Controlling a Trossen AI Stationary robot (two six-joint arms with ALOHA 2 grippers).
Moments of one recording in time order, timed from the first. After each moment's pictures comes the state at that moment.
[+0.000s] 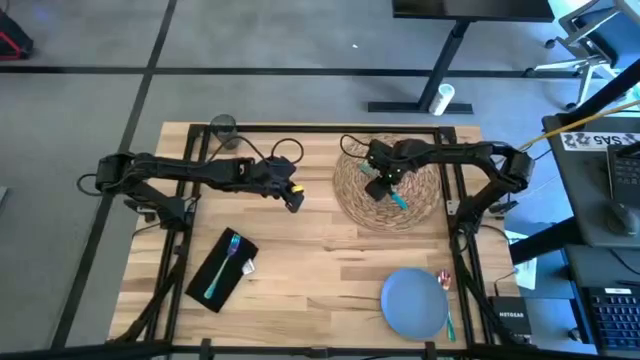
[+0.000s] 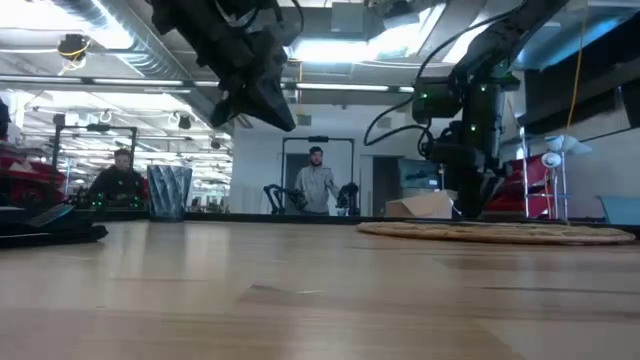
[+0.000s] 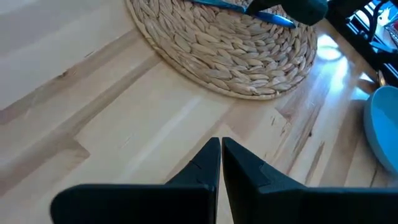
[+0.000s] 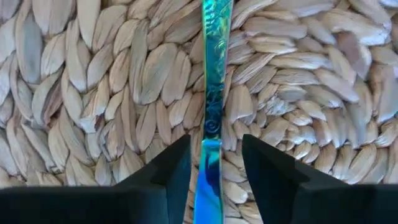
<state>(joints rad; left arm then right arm) 0.14 1.42 0.96 -0.28 -0.12 -0.62 -0.51 1.59 0.89 -0.72 0.00 0.28</state>
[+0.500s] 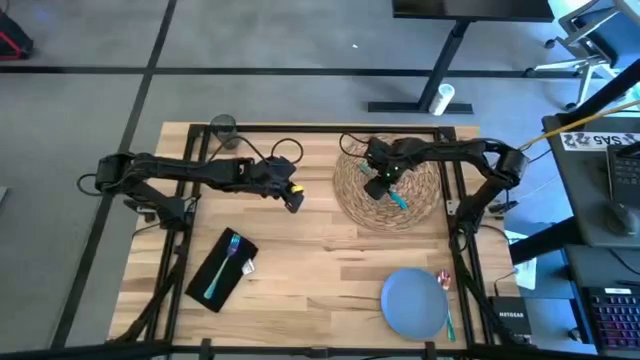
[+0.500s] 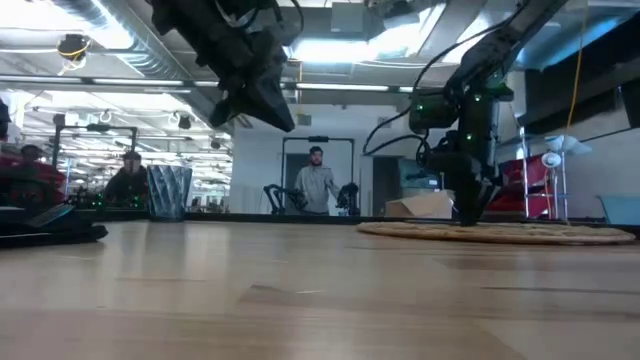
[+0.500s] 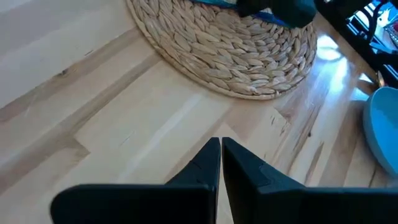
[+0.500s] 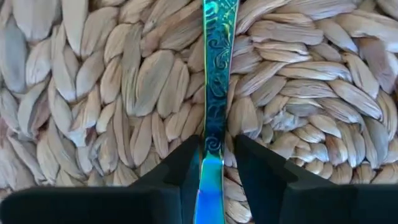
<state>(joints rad) 0.14 1.42 0.96 -0.29 -0.12 -0.63 -0.52 1.66 0.89 -0.69 -0.06 0.25</state>
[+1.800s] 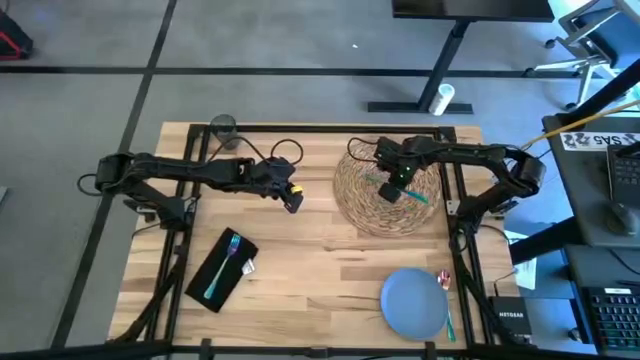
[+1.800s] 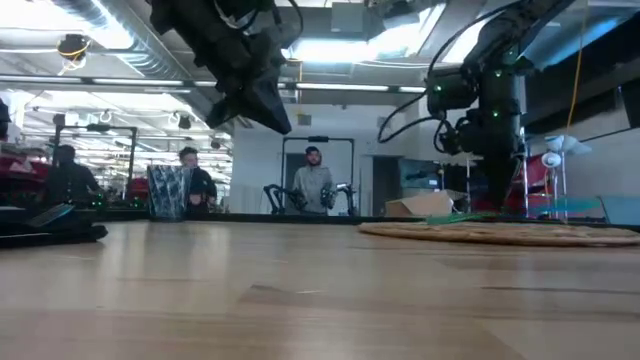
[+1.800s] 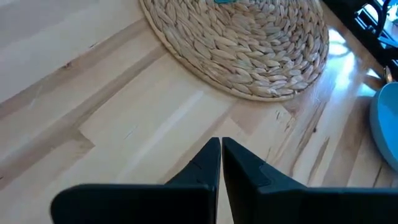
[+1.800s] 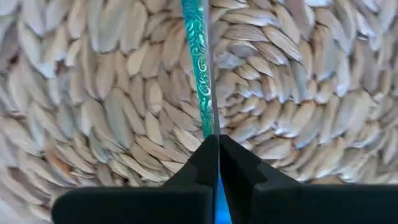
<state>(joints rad) 0.14 1.42 0.96 -0.31 -0.12 -0.64 -0.52 1.50 0.89 -0.91 0.04 0.12</state>
